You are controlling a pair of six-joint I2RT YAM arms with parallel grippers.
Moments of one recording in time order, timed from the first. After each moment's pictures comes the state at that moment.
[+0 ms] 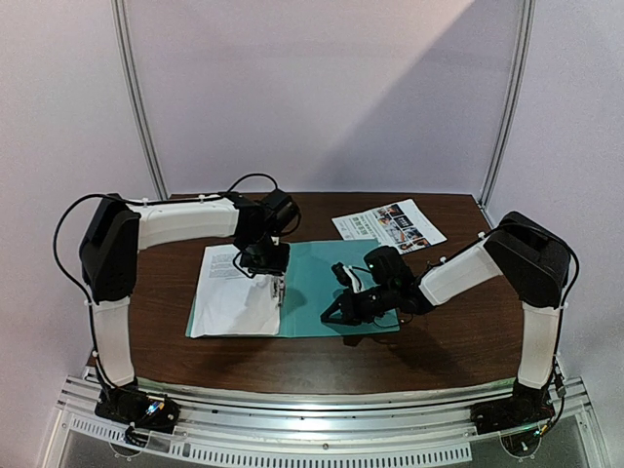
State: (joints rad) left arm -0.72 2.02 1.56 -0.81 -0.21 -0.58; right arm 0.81 2.00 0.95 0.35 -0.59 0.73
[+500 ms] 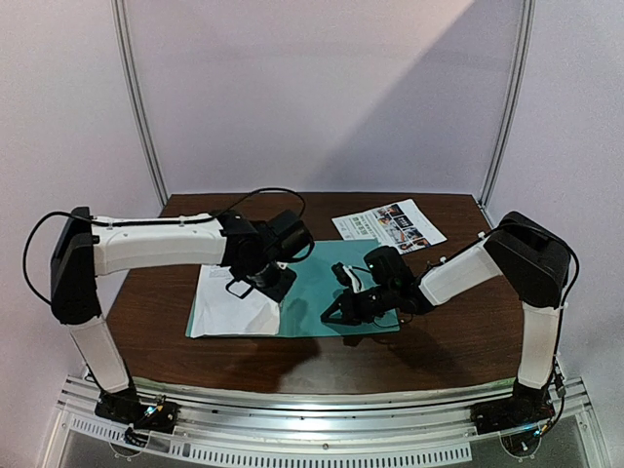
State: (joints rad) left arm -0.95 1.80 1.39 -0.81 -0.42 -0.33; right arm 0.81 2.00 0.95 0.35 -0.59 0.73
